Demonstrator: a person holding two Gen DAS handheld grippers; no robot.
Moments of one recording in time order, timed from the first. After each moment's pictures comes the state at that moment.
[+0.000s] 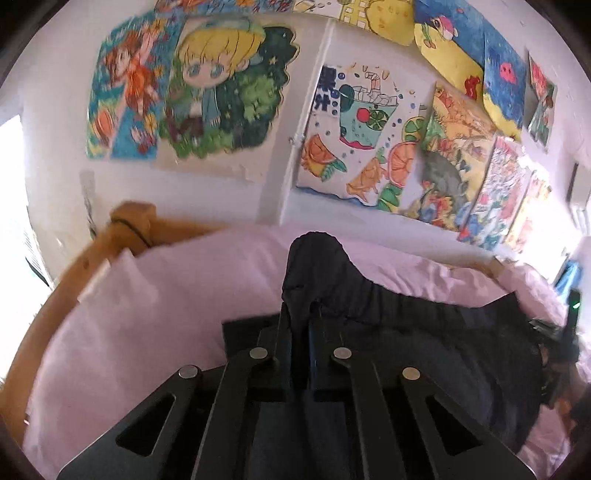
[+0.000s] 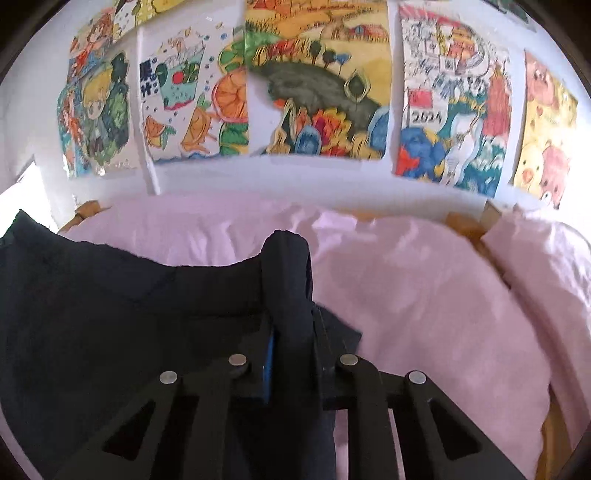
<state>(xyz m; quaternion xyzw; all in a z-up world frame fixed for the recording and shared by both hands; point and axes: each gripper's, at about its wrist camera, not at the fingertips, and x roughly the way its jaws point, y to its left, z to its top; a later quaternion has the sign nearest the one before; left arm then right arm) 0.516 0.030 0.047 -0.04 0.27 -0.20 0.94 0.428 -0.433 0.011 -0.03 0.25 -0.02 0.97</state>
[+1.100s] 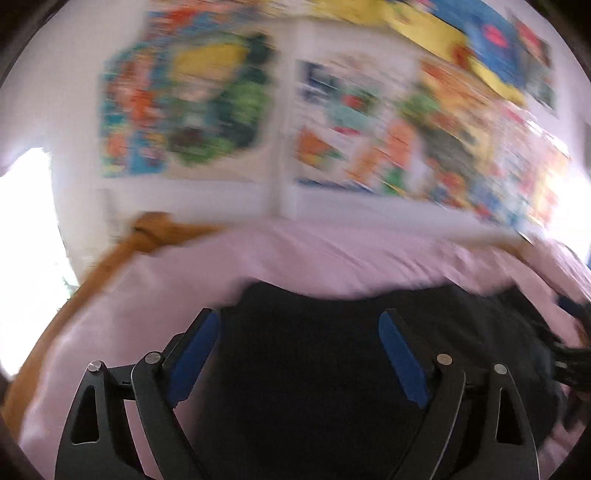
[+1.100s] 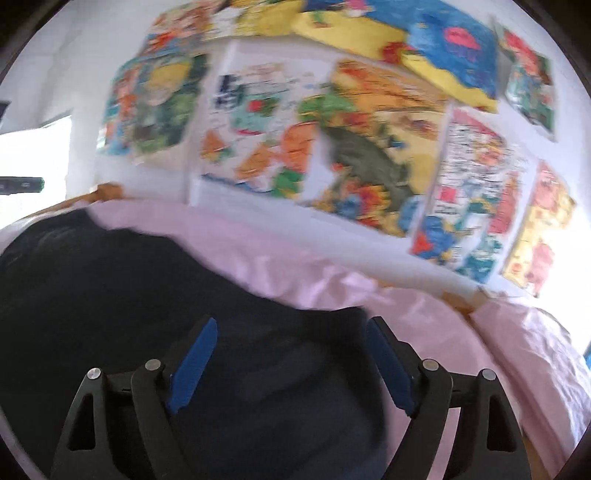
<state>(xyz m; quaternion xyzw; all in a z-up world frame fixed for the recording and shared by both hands) 0.467 -0.042 0.019 0.00 0.27 -0.19 0.94 0.386 -0.321 -0.013 -0.17 0.17 -0.01 0.97</state>
